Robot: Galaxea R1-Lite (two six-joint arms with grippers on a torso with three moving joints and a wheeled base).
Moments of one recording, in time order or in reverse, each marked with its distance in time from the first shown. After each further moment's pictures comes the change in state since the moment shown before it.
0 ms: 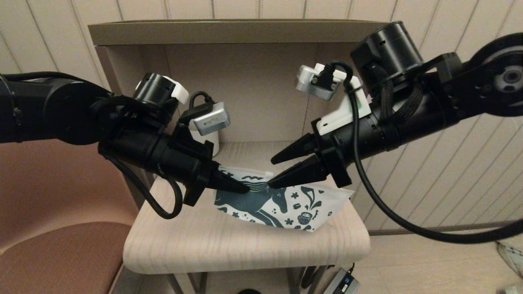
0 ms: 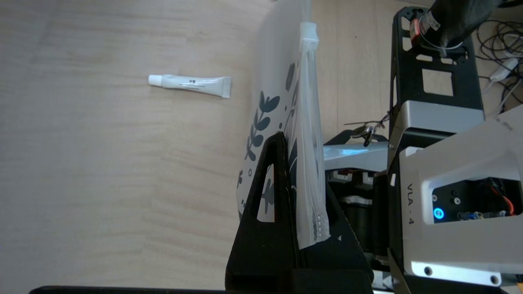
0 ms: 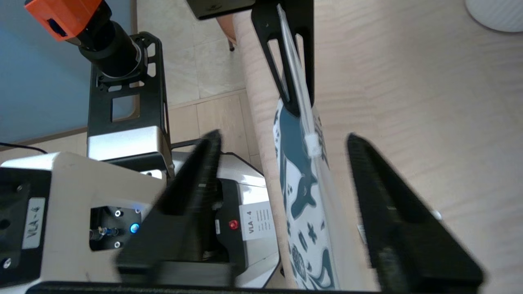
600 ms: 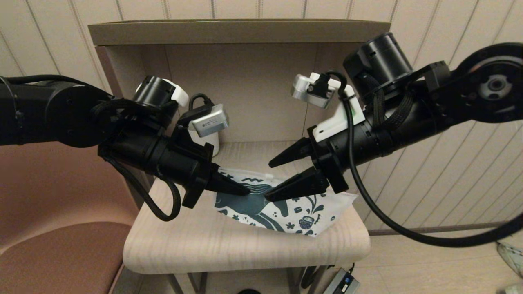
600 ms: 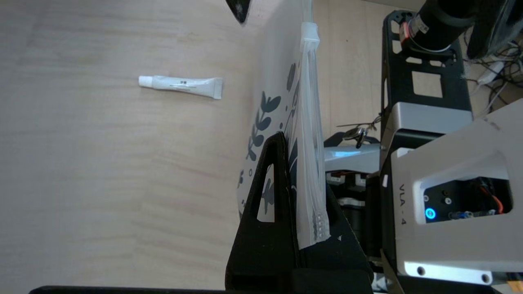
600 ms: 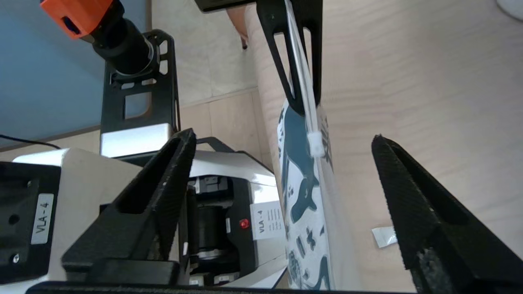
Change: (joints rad) left arm 0.005 -0.001 0.015 -0.005 -0.031 -0.002; right arm 0.000 0.011 0.023 -0.003 0.036 0.000
